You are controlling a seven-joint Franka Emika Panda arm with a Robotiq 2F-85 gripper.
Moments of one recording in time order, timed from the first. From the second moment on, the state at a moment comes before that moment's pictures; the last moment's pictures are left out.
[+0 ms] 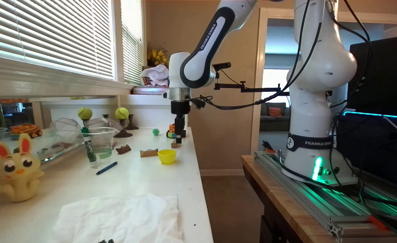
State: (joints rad) arm -0.16 0.09 -0.20 -2.54 -0.08 2.67 -0.24
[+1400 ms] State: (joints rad) arm -0.18 0.15 -0.16 -2.54 0.01 2.80 -0.25
